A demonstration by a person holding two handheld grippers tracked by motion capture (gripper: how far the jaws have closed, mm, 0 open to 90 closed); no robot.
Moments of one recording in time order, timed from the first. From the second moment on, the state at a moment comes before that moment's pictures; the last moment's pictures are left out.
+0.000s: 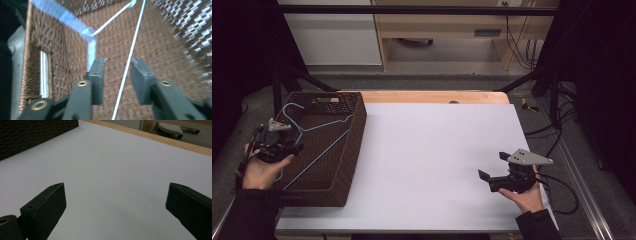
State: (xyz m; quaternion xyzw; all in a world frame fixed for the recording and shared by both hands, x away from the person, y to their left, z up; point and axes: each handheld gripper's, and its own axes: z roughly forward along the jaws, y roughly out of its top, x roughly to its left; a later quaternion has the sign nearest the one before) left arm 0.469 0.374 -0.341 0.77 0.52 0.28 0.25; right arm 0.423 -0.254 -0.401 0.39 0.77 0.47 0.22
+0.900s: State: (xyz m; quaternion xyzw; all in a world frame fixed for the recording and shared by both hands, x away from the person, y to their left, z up) left arm 0.414 0.270 -0.348 0.76 0.38 0.25 0.48; right arm 0.422 -0.257 -0.399 0.38 0.75 0.49 0.22
